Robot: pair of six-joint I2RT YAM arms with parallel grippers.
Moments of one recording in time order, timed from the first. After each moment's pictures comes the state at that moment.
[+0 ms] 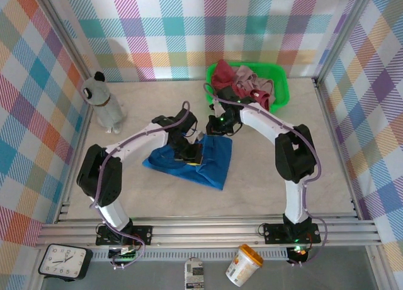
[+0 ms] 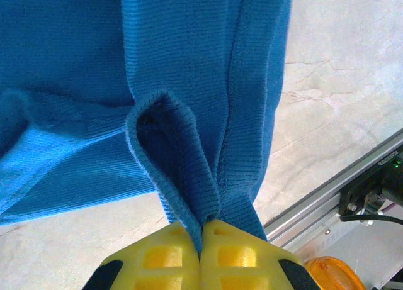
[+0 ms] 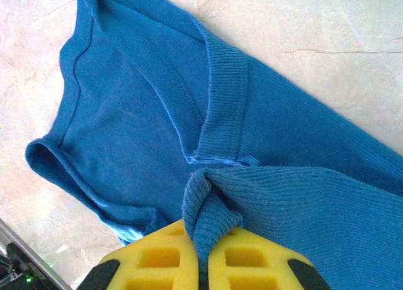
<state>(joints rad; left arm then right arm) -0.60 1.71 1.30 -0.94 0.45 -0.42 0.53 2.01 1.65 -0.79 -0.43 0.41</state>
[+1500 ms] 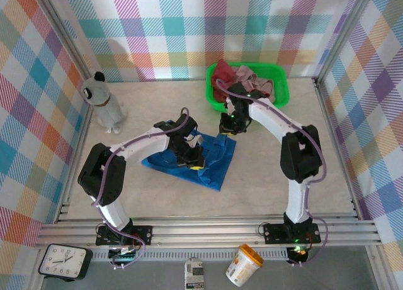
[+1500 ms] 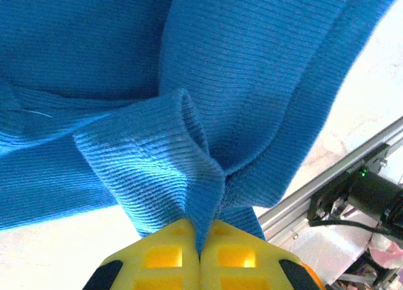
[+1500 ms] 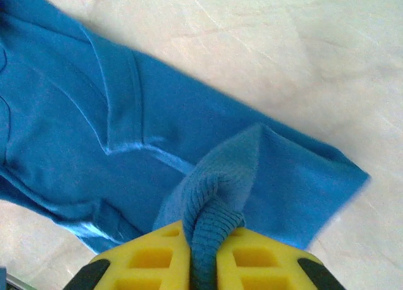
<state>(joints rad) -0.61 1.73 1.23 -0.81 0.54 -0.56 0.46 2.00 1.70 -0.97 -0.32 0.44</state>
